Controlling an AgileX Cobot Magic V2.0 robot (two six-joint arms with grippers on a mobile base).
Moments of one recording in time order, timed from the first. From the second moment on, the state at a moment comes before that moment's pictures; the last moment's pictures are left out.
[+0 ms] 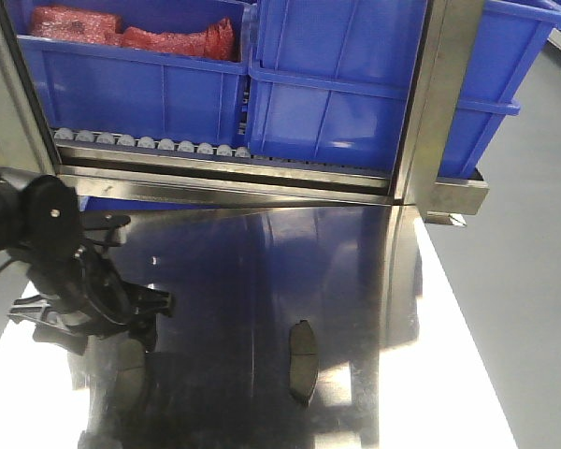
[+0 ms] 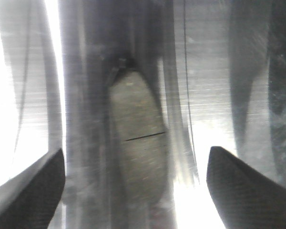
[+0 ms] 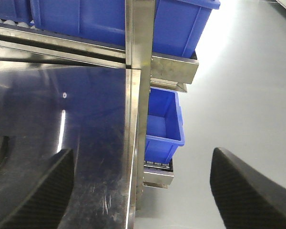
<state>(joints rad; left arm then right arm) -0.35 1.72 -1.16 -0.07 0.99 -0.33 -0.07 0.35 -0.41 0.19 0.54 -0.25</state>
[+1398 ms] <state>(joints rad) -0.40 1.85 -1.16 0.00 0.94 -0.55 -0.07 0.35 -0.41 0.19 0.54 -0.25</state>
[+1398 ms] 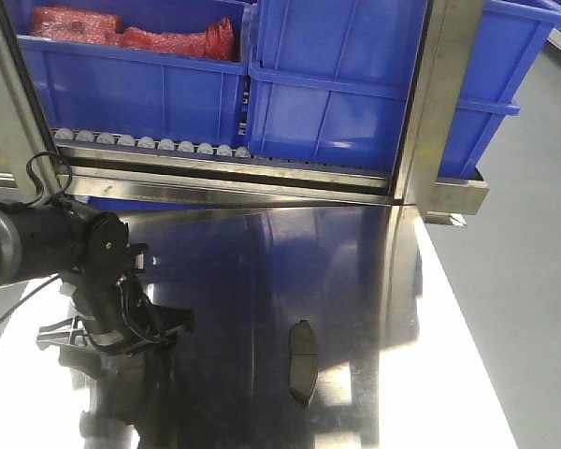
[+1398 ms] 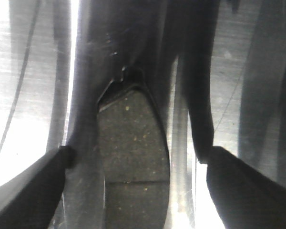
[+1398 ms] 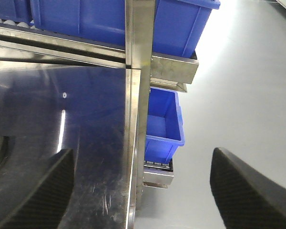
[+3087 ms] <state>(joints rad) -0.40 1.19 -1.03 0.27 0.91 -0.46 -0.07 0.35 -0.41 0.19 0.54 -0.25</state>
